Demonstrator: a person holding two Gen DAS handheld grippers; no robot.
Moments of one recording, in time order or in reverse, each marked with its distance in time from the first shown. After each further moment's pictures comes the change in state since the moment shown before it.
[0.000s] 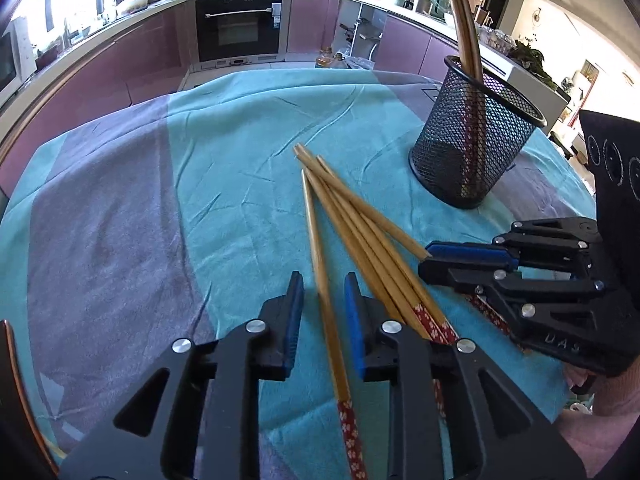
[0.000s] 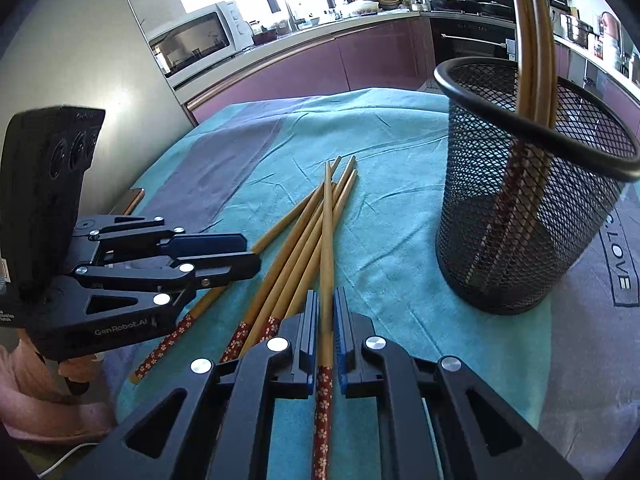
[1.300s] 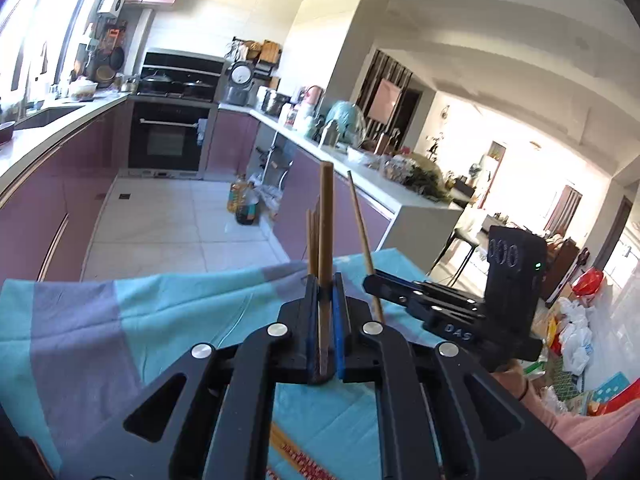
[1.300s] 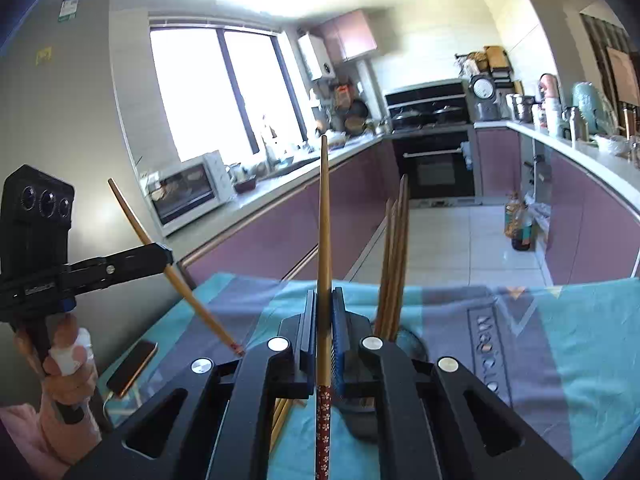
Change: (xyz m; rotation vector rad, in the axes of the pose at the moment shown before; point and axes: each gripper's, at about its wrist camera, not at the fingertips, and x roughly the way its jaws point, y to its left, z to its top) left arm -0.166 -0.028 0.098 0.038 -0.457 -0.346; right arm -0.146 -0.052 0.054 0.080 -0.526 -0.063
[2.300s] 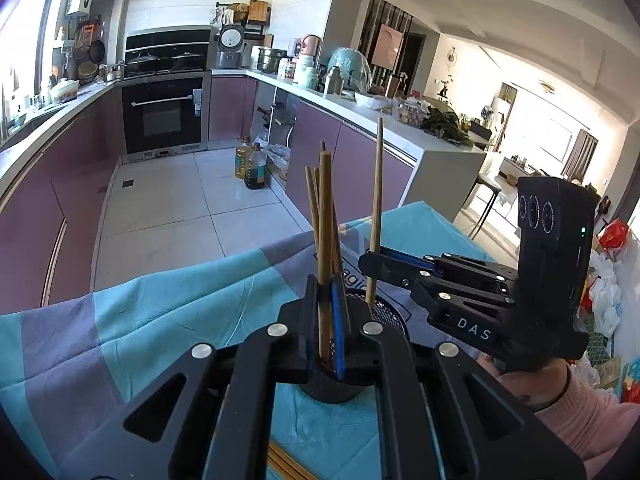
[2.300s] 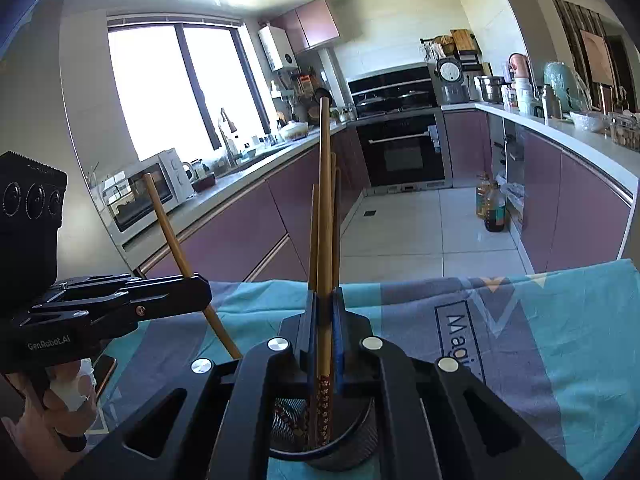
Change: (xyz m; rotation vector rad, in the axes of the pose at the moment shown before) left arm 0.094 -0.043 0.001 0.113 0.210 0.073; right arm 0.044 -0.037 -0.010 0.066 0.100 -0.101
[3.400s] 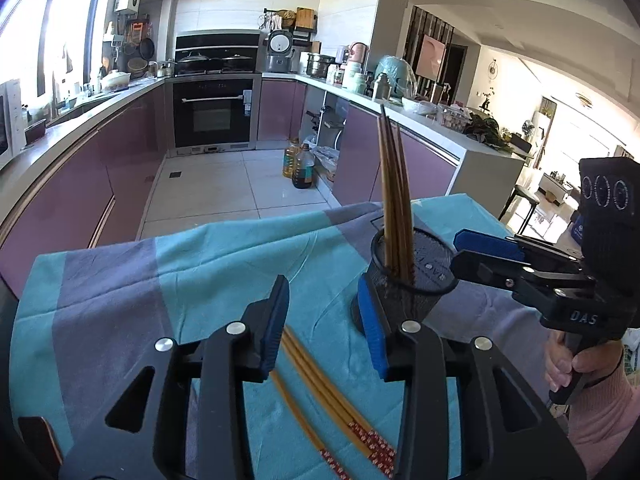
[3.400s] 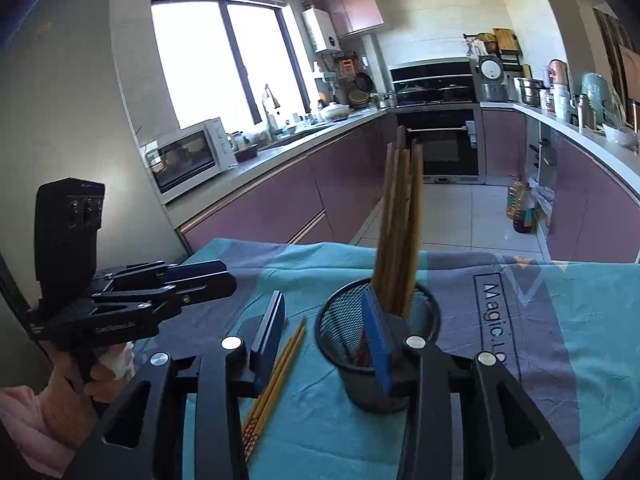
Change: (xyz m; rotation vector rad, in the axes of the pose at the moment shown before) left arm -0.041 0.056 -0.066 -0.078 -0.040 0.167; right arm -0.035 0.055 -0.039 -0.131 0.060 0.132
